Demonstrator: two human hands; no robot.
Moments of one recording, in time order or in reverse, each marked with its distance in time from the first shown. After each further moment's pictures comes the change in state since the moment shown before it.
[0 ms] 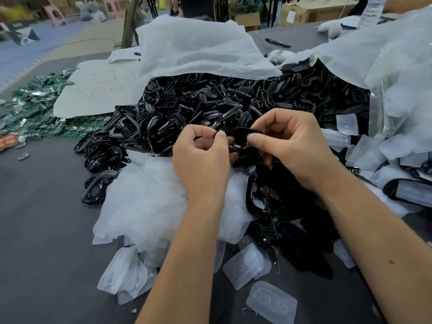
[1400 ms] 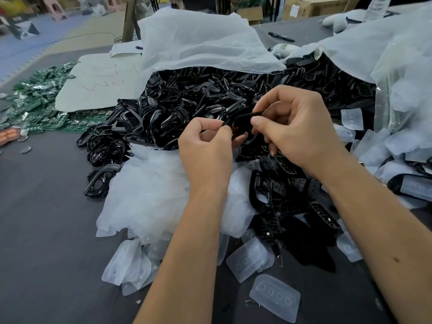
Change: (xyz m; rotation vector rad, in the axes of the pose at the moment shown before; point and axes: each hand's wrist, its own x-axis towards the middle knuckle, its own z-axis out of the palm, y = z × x) left_hand -0.003 0.008 0.001 -0.112 -0.082 -0.098; right_hand 0.008 -0.018 0.004 -0.216 0.059 -0.072
